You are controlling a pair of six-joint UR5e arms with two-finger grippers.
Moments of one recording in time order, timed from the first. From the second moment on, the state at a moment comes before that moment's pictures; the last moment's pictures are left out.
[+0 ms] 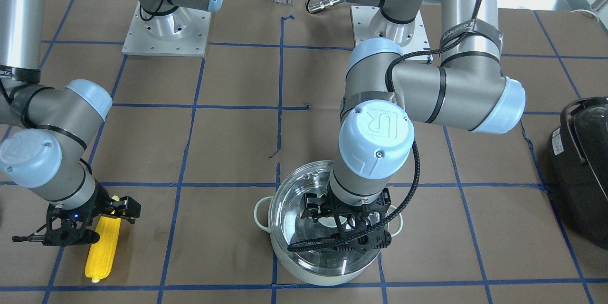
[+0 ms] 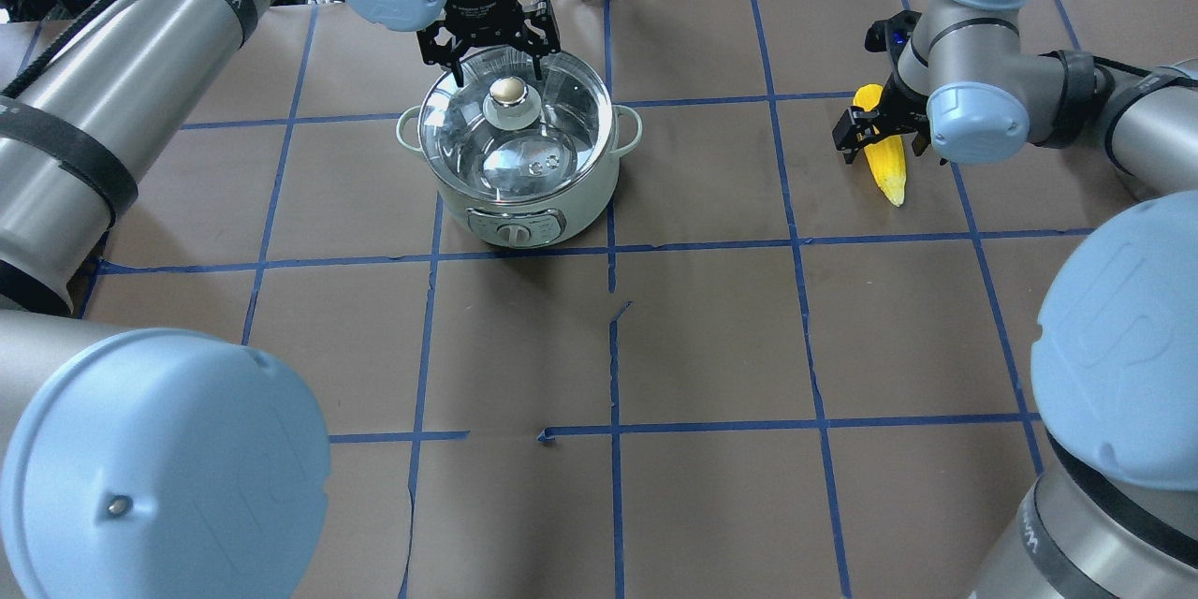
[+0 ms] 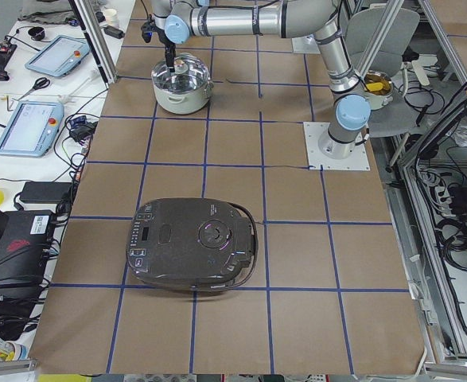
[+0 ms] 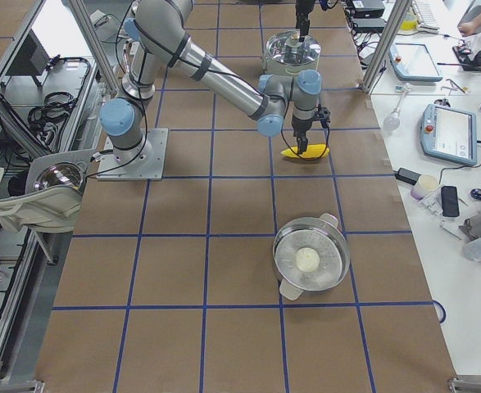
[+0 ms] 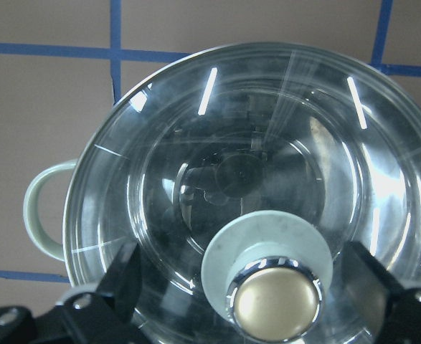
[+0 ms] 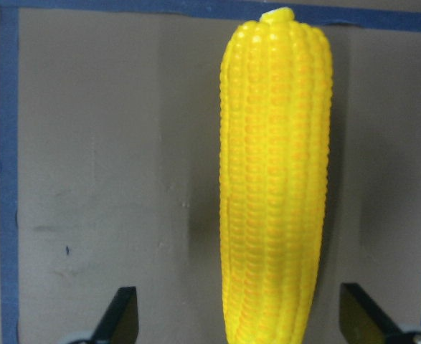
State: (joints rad) left arm -1.76 -2.16 -1.15 -1.39 1.59 -0.25; right arm 1.38 -1.04 1.67 -2.27 -1.59 -0.26
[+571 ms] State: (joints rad) left arm -1.77 -2.15 -1.17 -1.40 1.59 -0.24; right arm 1.38 -0.98 1.64 -2.30 -1.59 -0.28
